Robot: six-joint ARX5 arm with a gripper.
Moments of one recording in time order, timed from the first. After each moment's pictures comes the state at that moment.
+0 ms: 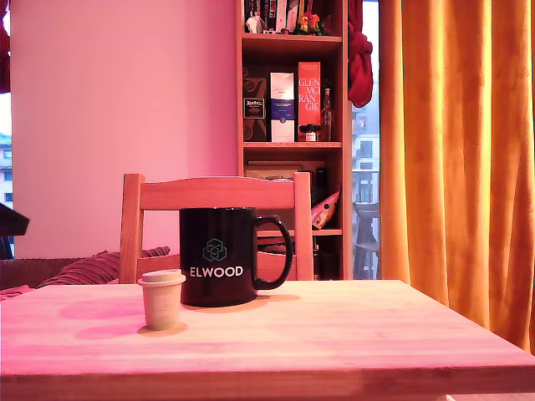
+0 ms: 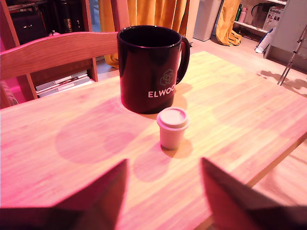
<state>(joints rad) -0.48 0.25 0.02 -0.10 0.21 -0.07</state>
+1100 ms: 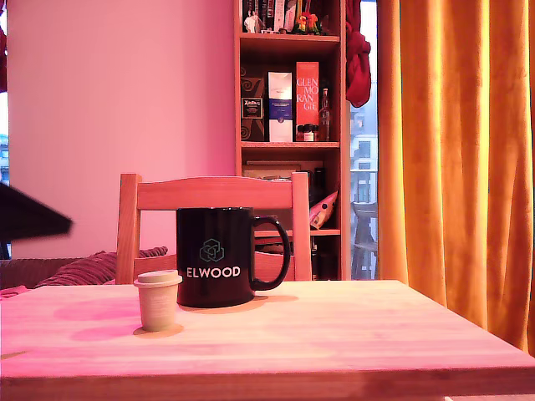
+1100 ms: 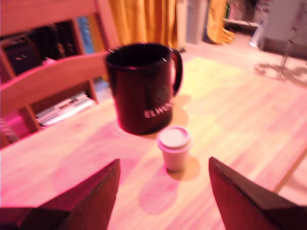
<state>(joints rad) -0.48 0.68 0.02 0.35 0.26 0.08</state>
